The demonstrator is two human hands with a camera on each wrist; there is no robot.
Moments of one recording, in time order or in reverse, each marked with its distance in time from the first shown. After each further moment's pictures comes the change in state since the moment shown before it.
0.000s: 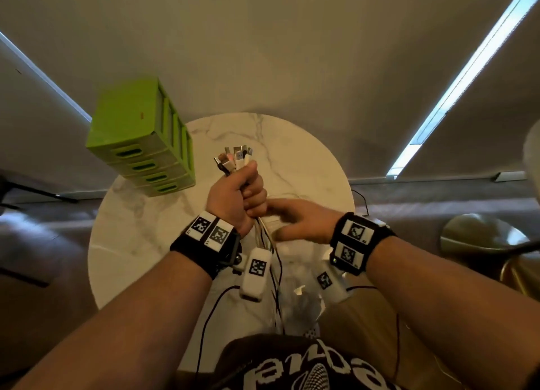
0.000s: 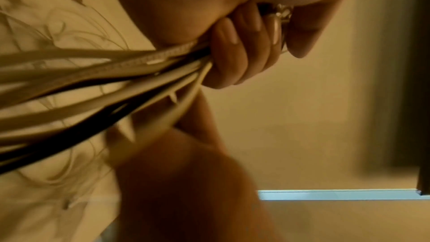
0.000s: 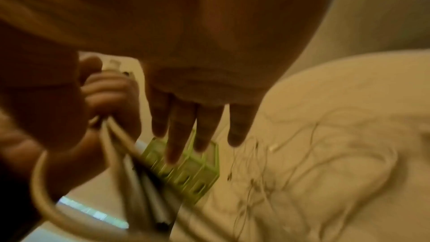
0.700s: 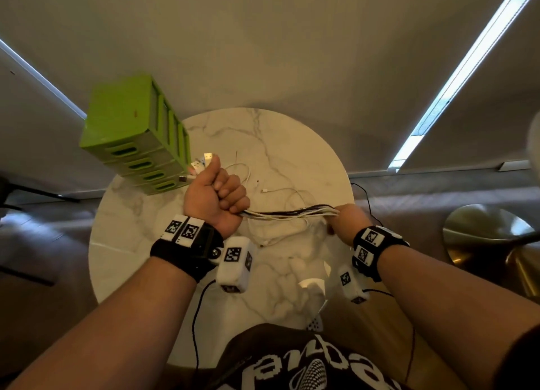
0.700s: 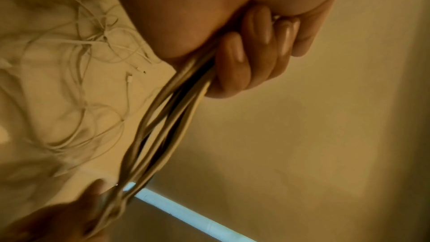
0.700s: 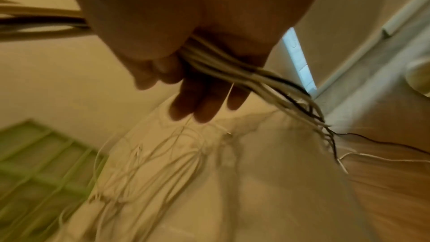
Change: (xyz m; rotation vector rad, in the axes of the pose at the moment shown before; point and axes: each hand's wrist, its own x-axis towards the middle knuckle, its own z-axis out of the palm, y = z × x) left_hand -0.005 0.015 -0.020 -0.189 0.099 -0.057; right_hand -0.025 0.109 -0.020 -0.331 0.450 0.658
